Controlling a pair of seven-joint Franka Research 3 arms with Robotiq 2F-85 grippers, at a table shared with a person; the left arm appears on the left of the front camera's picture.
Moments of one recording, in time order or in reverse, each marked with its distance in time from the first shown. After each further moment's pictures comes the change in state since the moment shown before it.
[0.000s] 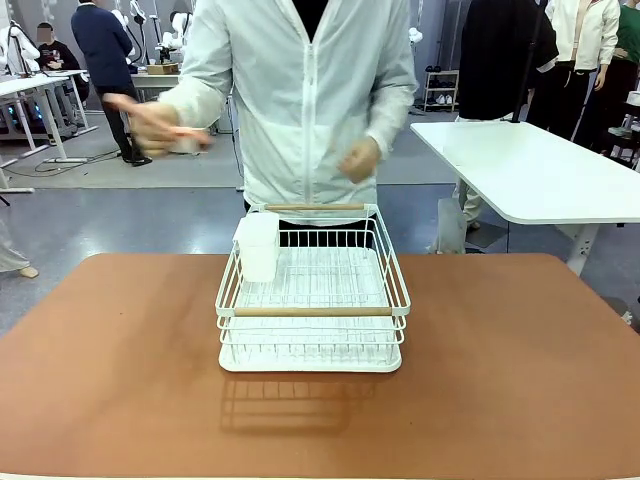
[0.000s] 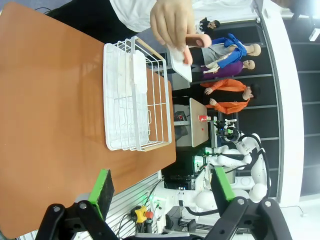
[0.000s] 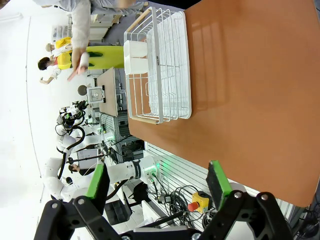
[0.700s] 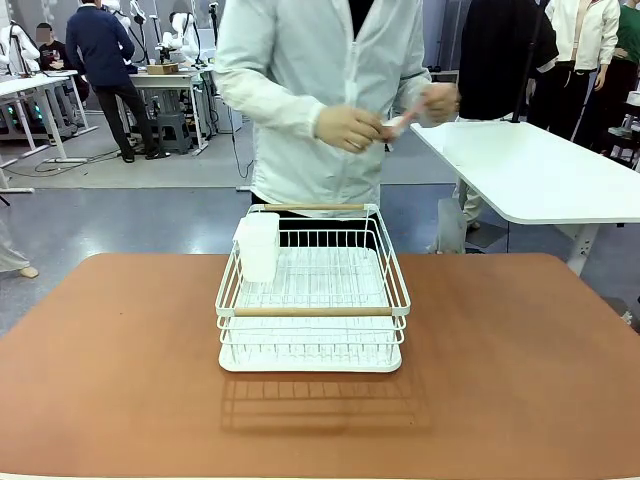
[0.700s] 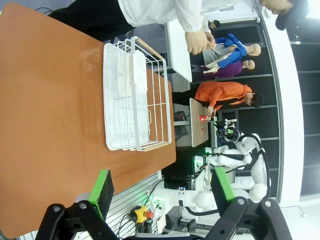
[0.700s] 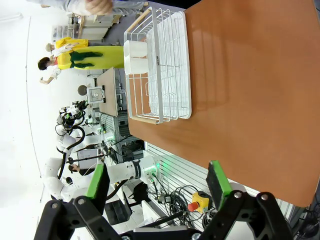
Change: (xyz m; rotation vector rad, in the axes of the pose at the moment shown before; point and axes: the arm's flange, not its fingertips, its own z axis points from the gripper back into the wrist) left arm 0.000 0.000 0.000 0.000 0.000 0.000; right arm 0.000 0.000 0.000 0.000 0.000 0.000
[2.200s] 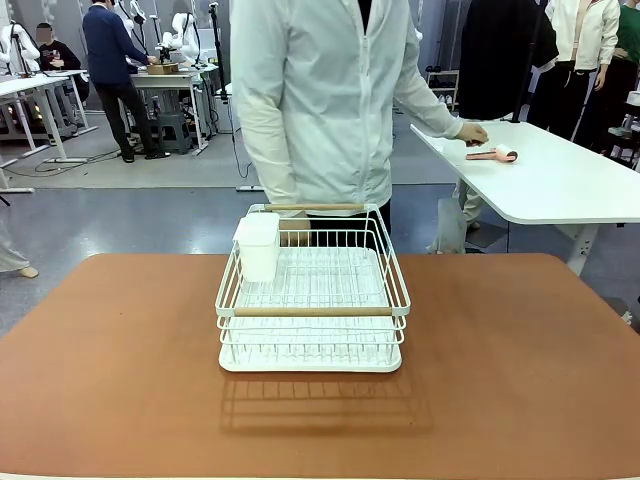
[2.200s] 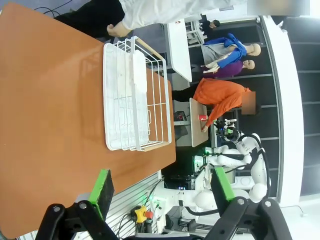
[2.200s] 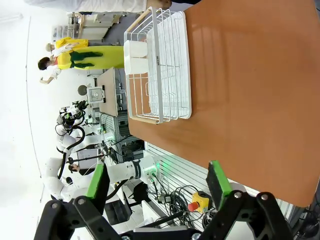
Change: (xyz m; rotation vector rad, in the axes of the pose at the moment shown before) left arm 0.000 0.000 0.000 -0.001 0.001 0.000; right arm 0.000 0.000 0.000 0.000 0.000 0.000
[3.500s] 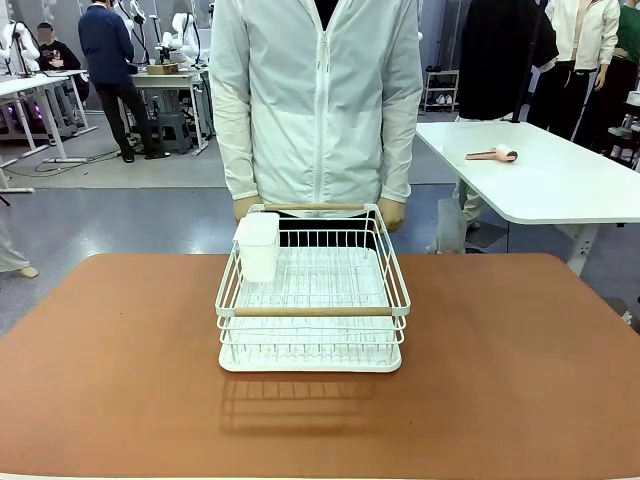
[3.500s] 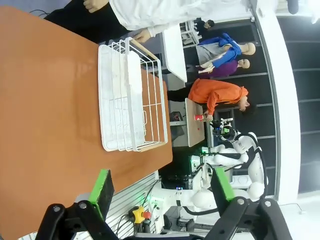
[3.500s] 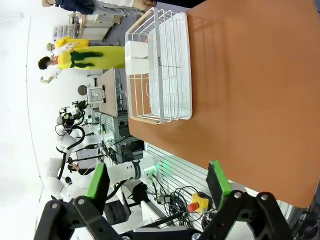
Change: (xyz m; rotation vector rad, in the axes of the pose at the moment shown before) left arm -0.002 -0.001 0.002 -0.024 -0.005 -0.009; right arm 0.000 0.003 0.001 0.001 -0.003 0.009
